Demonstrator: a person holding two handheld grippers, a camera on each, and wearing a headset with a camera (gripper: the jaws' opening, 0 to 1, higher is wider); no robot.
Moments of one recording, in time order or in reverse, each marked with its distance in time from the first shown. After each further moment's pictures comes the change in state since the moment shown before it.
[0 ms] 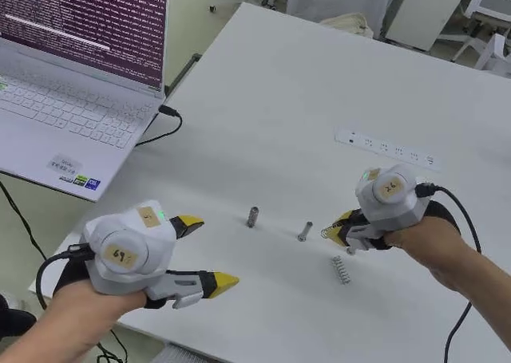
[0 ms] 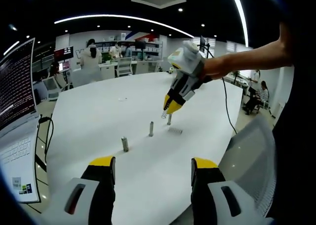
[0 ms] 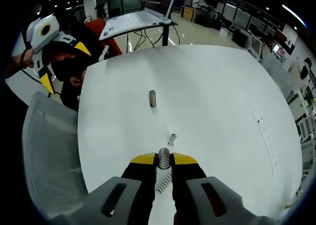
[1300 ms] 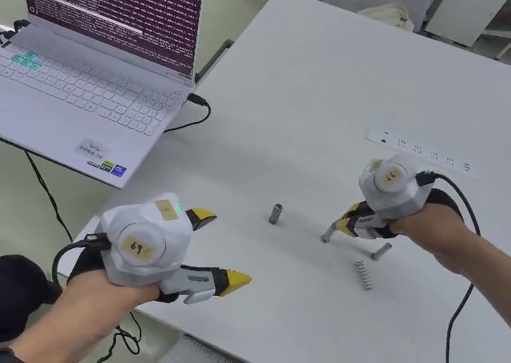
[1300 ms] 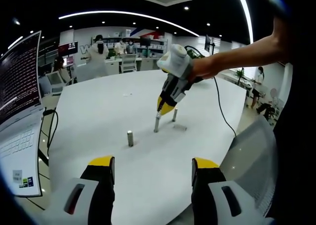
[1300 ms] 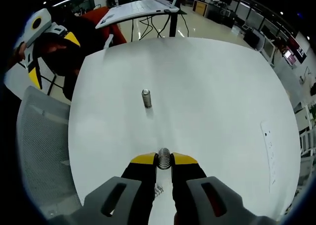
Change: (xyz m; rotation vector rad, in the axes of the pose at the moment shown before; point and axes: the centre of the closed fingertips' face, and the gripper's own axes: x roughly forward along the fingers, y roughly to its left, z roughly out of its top) left arm -0.004 0.014 -0.008 -0.043 0.020 0.029; right arm 0.037 -0.014 0.012 -0.093 0.075 0.051
